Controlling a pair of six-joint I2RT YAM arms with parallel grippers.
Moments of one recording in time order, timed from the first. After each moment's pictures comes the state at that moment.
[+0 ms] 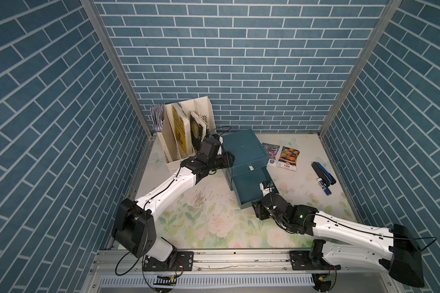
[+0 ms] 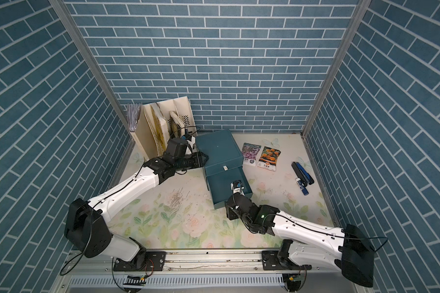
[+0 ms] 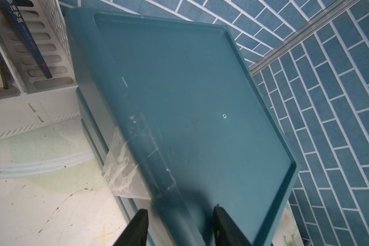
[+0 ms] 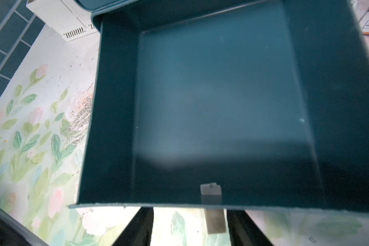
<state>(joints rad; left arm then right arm) -0.55 1.50 1.24 -0.36 0.12 -0.60 1.10 1.07 0.65 -0.39 0.33 0.67</state>
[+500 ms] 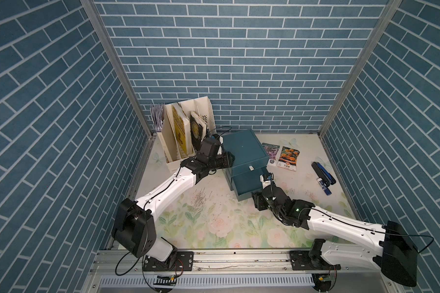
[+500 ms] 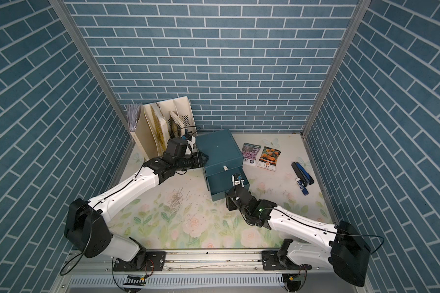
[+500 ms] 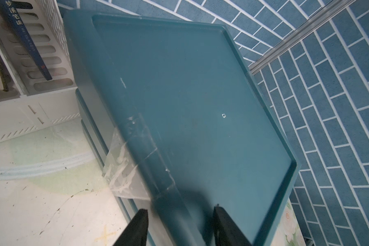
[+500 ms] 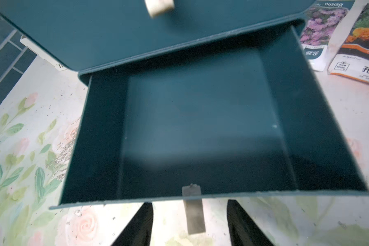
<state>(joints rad) -0.55 1.50 1.24 -0.36 0.13 -0.59 0.99 1.14 0.66 -0.25 0.33 0.57</state>
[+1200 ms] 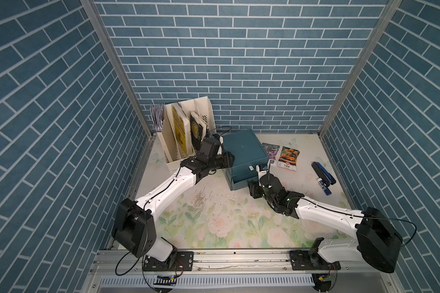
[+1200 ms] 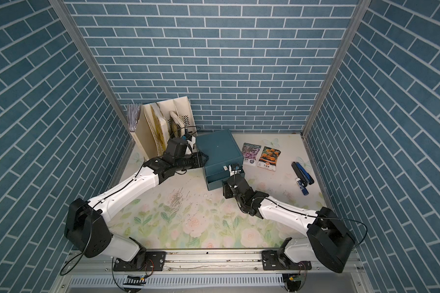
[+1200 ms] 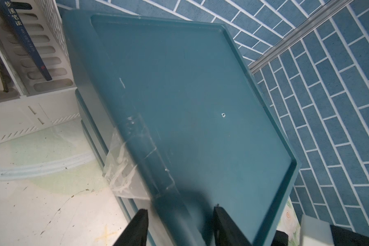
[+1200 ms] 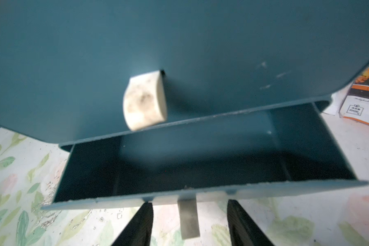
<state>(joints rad) -0.55 1.50 1.24 -0.36 0.13 -0.59 0.87 1.33 0.71 0.02 0.27 0.46</state>
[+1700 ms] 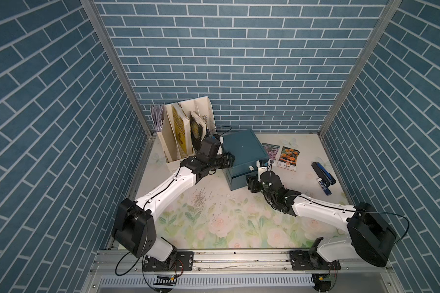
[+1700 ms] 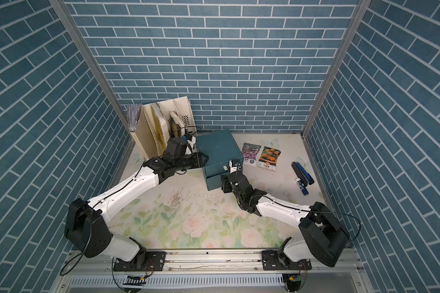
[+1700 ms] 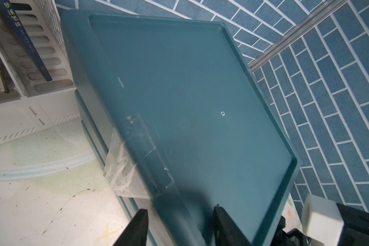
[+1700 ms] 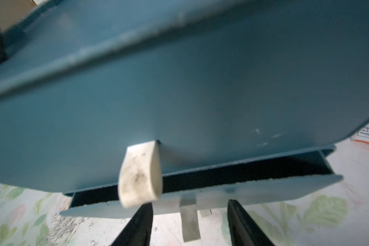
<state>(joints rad) -0.55 1.50 1.24 -0.37 0.13 -0.57 0.84 1.40 0.71 0.19 0.27 0.47</state>
